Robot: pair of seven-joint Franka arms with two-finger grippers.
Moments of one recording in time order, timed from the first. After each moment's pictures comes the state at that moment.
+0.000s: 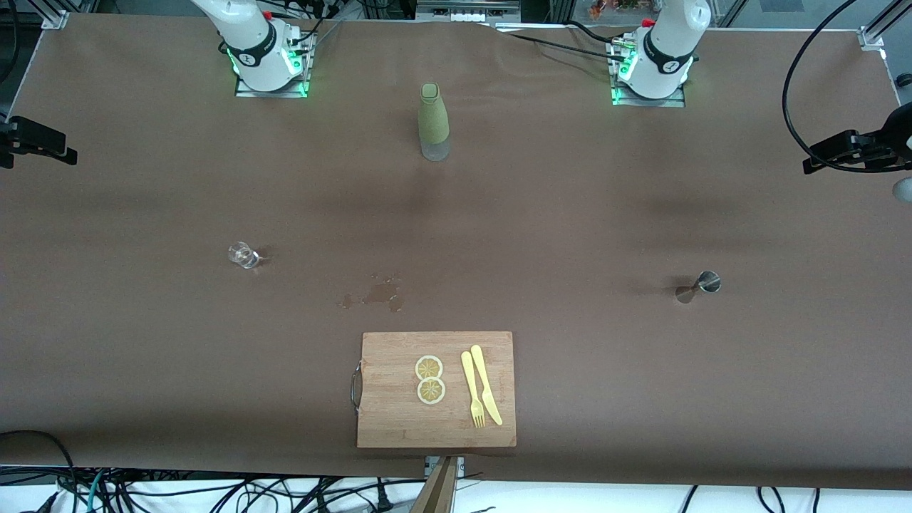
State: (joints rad) left arm -0.04 0.06 0.14 -1.51 -0.01 1.40 0.03; right arm -0.06 0.11 -0.07 -1.42 0.01 1.38 -0.22
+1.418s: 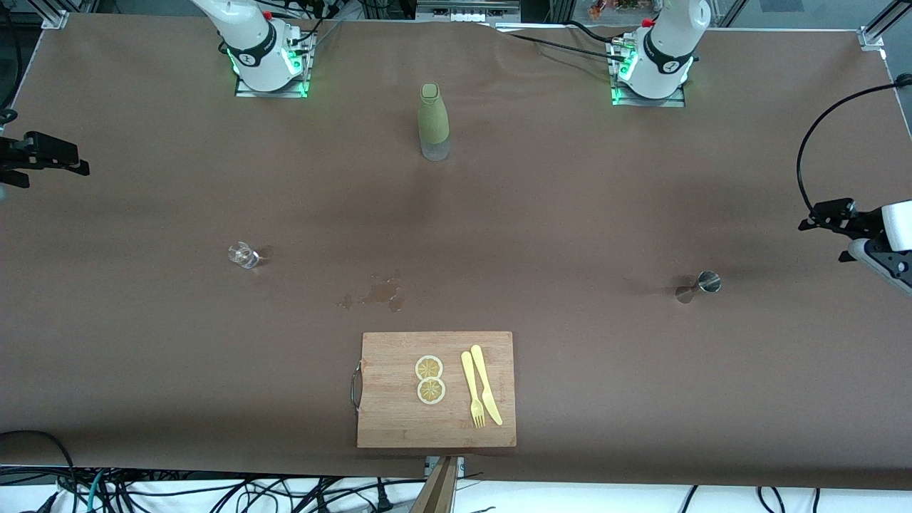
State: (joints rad) left arm 0.15 0.36 0.16 -1.57 -0.17 1.70 1.02; right arm -0.08 0.17 -0.06 -1.42 0.01 1.39 -0.34
